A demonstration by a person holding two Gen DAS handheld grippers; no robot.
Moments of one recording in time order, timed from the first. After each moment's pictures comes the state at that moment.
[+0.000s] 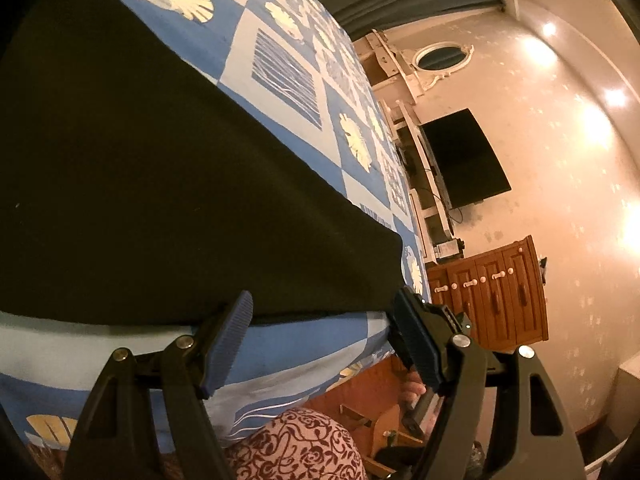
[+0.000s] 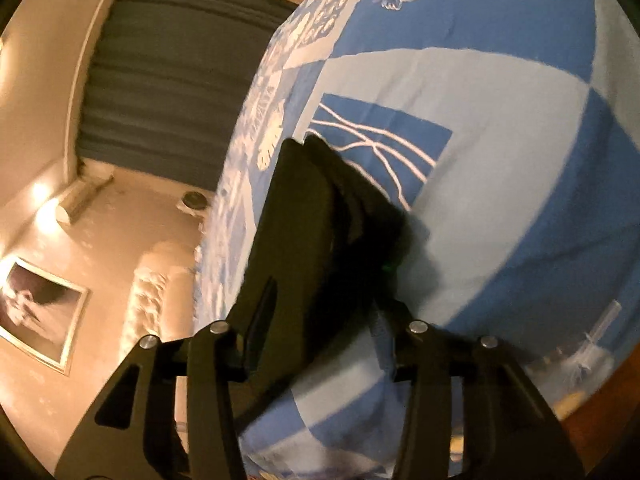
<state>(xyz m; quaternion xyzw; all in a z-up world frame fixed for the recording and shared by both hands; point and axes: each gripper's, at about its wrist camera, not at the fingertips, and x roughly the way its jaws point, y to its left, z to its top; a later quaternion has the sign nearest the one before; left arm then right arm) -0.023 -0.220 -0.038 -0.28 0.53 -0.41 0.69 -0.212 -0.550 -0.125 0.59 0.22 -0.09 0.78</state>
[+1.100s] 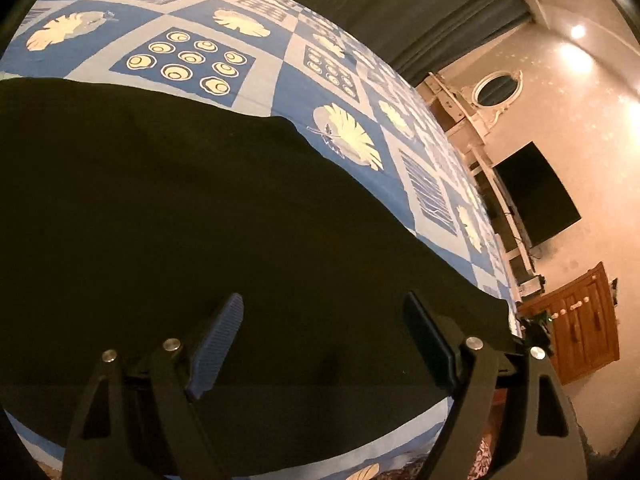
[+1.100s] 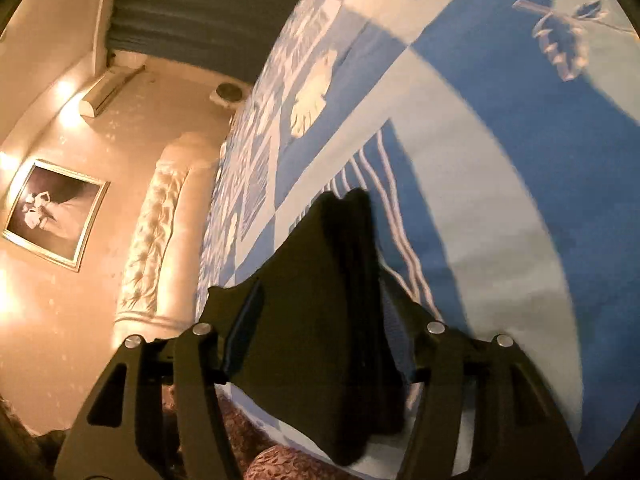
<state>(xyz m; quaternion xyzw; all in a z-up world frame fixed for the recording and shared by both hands) 0.074 -0.035 -0.039 -0.20 0.49 -0.30 0.80 -0.134 -0.639 -0.111 0.50 0.36 0.10 0.78</state>
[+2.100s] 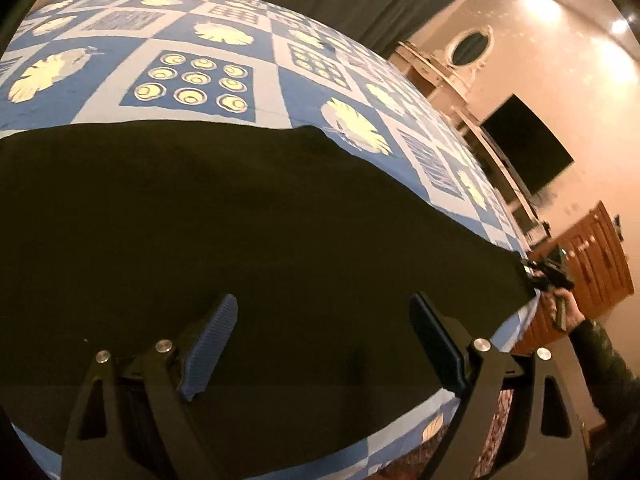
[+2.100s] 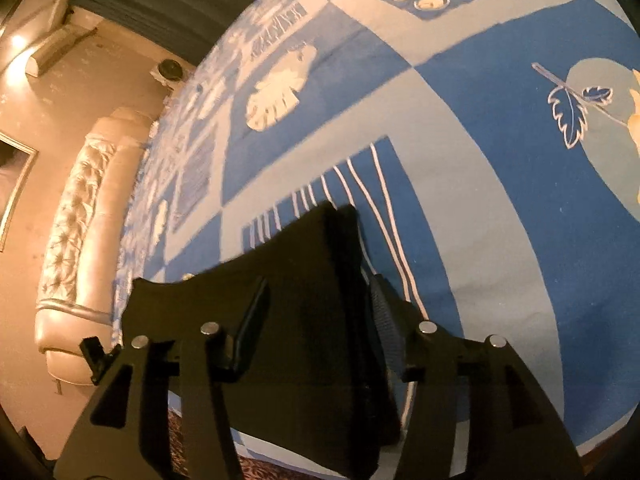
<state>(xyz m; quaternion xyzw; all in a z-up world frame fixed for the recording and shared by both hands) 0.089 0.012 -0.042 -0.11 0.48 -0.36 0.79 -0.112 -0.615 -0.084 0.40 0.44 -0.02 0.80</state>
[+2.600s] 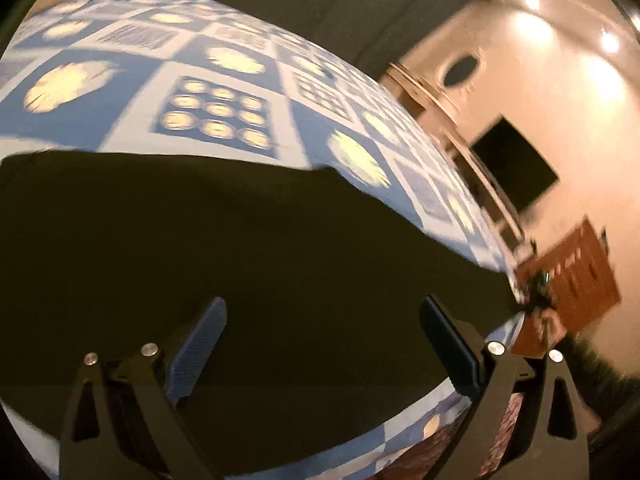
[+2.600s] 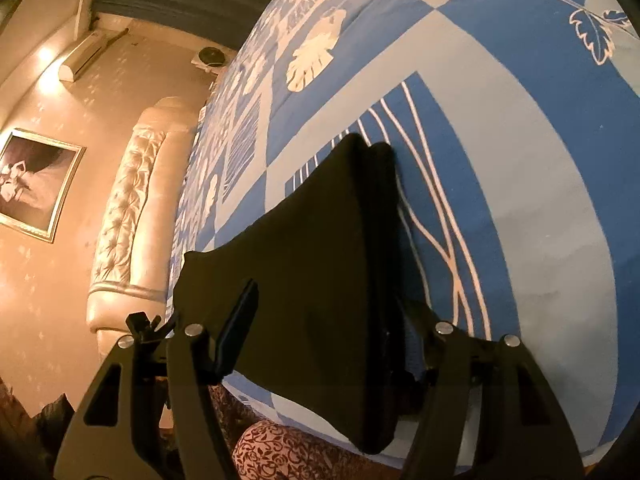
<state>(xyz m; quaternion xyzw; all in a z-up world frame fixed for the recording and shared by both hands) 0.099 0.068 -0.026 -0.16 0.45 -0.35 0.81 -0.128 -0.609 -0.098 0.46 0.42 0.09 0.78</state>
